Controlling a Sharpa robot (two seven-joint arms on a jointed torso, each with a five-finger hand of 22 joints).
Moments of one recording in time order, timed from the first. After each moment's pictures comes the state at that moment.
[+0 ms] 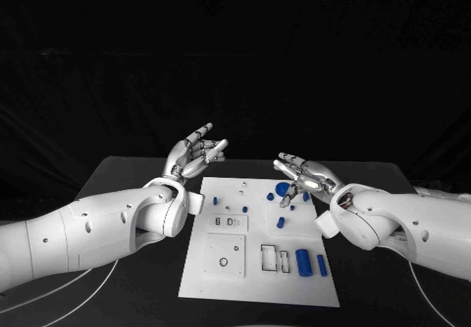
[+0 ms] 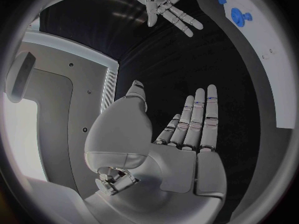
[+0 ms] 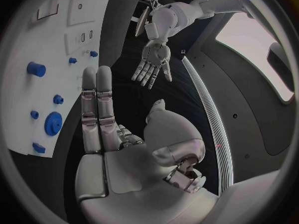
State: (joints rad) left arm 1.17 -0.73 -0.14 1.46 -0.13 -0.61 0.67; left_hand 1.18 -0.07 -0.07 0.30 0.09 0.31 0.13 0.04 0.04 0.63 0.21 0.46 0.06 0.69 0.17 0.65 0.07 0.17 0.78 0.28 0.32 0.21; right arm 1.24 -0.86 -0.22 1.60 -0.42 -0.39 0.22; right_hand 0.99 0.26 -0.35 0.29 0.05 0.02 0.13 0.14 0.02 0.15 0.17 0.36 0.05 1.32 0.06 0.55 0.32 0.17 1.12 0.16 0.53 0.26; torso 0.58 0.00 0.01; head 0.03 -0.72
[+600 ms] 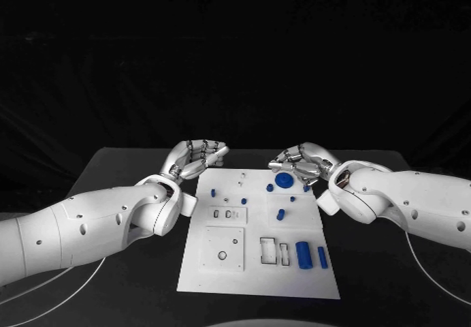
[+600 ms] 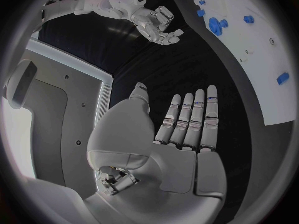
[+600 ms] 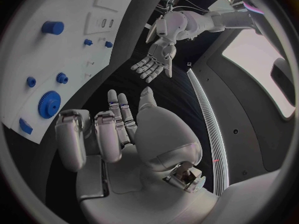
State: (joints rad) left arm 1.20 -0.73 -0.19 1.43 -0.28 -0.54 0.57; left_hand 1.21 -0.01 -0.09 0.29 0.09 0.79 0.20 0.20 0.12 0.75 0.18 0.45 0.06 0.73 0.16 0.54 0.09 0.17 0.79 0.27 0.29 0.16; right arm 1.30 -0.84 -0.22 1.49 -0.66 -0.34 0.16; right_hand 1.38 0.21 -0.24 0.13 0.07 0.82 0.18 0.44 0.09 0.85 0.13 0.51 0.06 1.47 0.05 1.53 1.31 0.01 1.47 0.16 1.56 1.31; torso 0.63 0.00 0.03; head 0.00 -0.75
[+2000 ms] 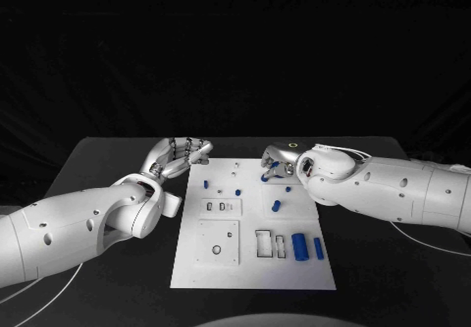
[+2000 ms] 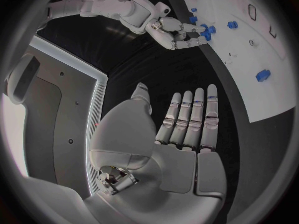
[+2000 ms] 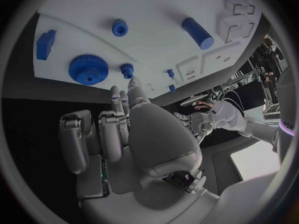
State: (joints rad) left arm 1.22 -0.78 -0.19 1.49 -0.31 -0.52 0.53; left_hand 1.22 0.01 -0.10 0.29 0.10 0.80 0.20 0.21 0.14 0.77 0.18 0.45 0.06 0.74 0.16 0.54 0.10 0.17 0.80 0.27 0.29 0.15; right arm 1.29 -0.69 -0.21 1.36 -1.61 -0.27 -0.24; right_hand 1.57 0.15 -0.17 0.08 0.06 0.95 0.16 0.14 0.06 1.01 0.12 0.12 0.06 1.47 0.04 1.54 1.31 0.01 1.47 0.15 1.57 1.31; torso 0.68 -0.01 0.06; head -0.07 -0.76
